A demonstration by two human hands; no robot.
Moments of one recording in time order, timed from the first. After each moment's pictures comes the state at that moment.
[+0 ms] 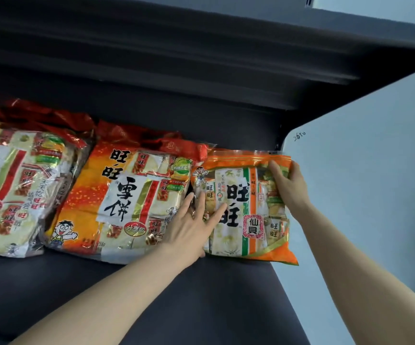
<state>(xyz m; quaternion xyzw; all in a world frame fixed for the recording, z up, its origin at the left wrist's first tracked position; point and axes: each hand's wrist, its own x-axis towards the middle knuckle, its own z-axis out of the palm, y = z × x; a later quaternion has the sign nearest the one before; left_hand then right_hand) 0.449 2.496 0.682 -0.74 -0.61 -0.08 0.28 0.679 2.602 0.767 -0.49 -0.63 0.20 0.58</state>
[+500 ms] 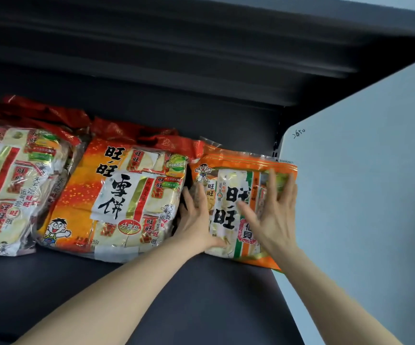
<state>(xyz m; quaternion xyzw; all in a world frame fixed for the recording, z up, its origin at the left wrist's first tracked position) 0.475 2.523 0.681 -0.69 -0.66 -0.29 -0.04 0.657 2.562 0.693 -0.47 -0.71 -0.11 0.51</state>
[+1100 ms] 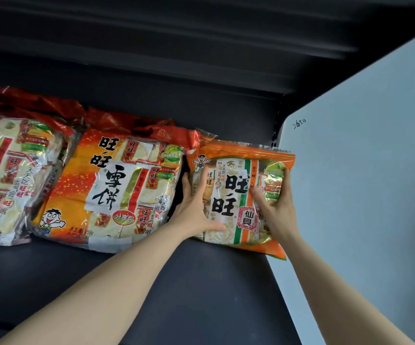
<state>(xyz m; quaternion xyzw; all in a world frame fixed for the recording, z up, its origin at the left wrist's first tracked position) 0.467 2.533 0.684 -0.68 -0.60 -0.40 -0.10 0.680 2.581 0.688 -0.45 -0.66 0.15 0.58</state>
